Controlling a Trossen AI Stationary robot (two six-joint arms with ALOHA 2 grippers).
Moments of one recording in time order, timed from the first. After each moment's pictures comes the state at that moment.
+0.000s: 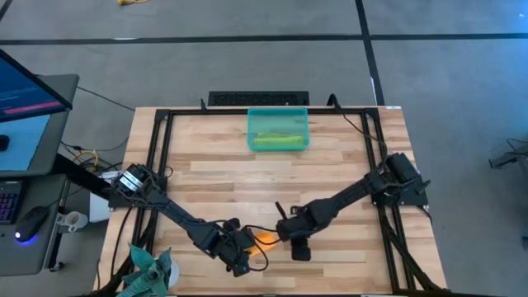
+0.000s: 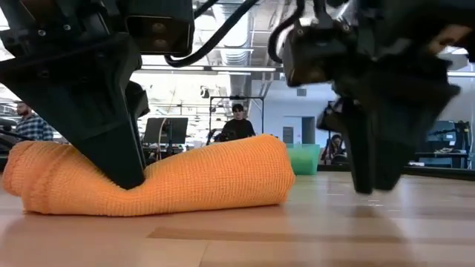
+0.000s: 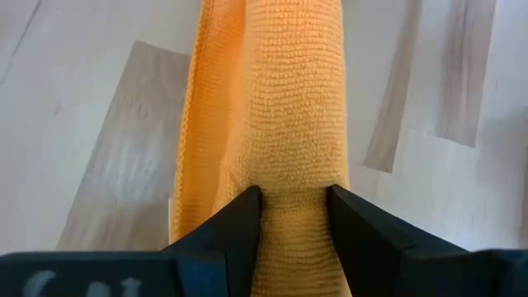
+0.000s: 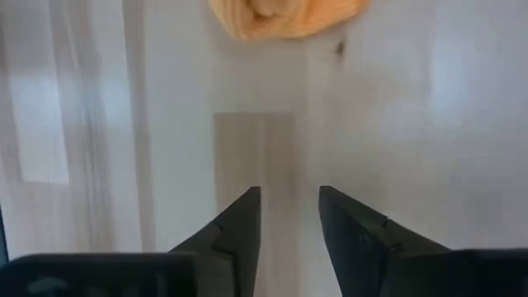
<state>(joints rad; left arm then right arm) -0.60 1.96 1.19 -0.39 -0.25 -0.88 0.45 1.93 1.24 -0.57 -0.15 0.41</state>
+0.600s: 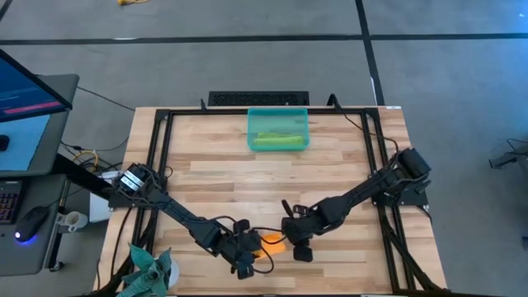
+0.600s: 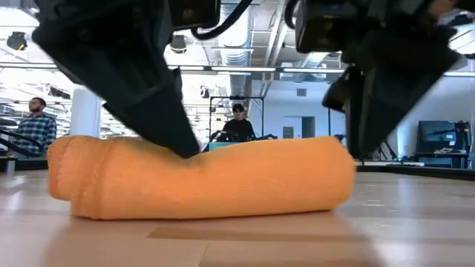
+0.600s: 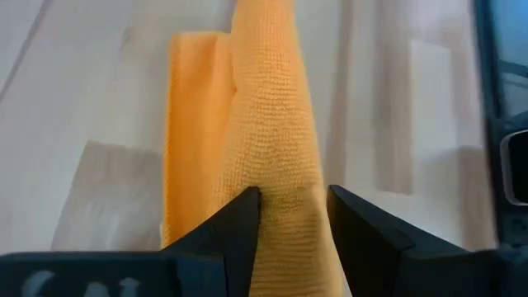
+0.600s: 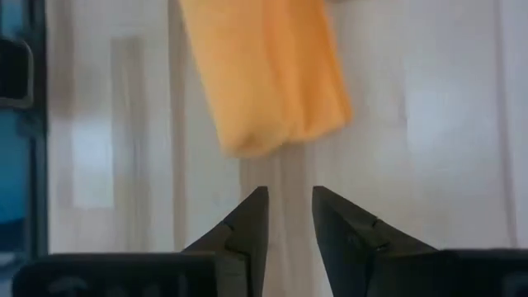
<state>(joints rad) -0.59 1.96 1.19 -0.24 -0.25 -0.74 0.50 1.82 1.14 -0.43 -0.05 0.48</state>
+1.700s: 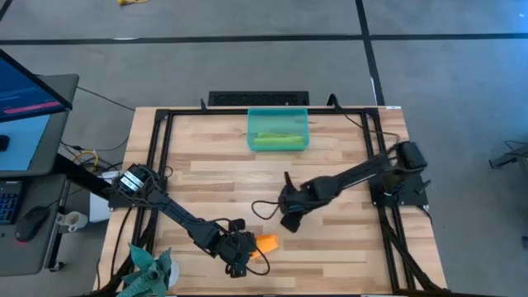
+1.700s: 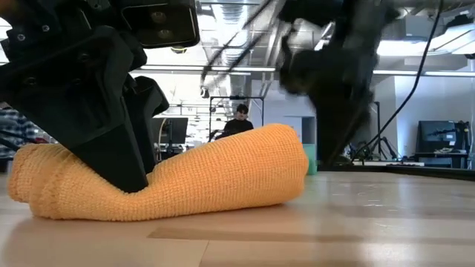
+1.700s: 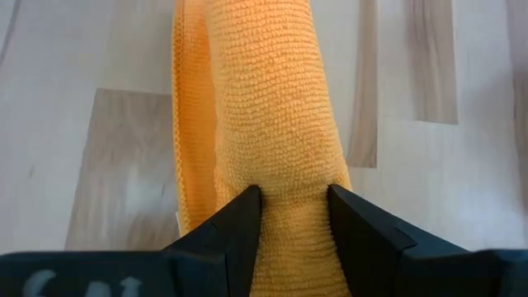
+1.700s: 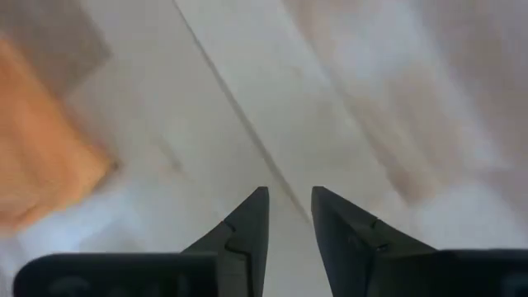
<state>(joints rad) -0.60 1.96 1.19 -0.31 -0.24 -0.65 0.27 1.83 1.14 -0.59 0.00 0.77</state>
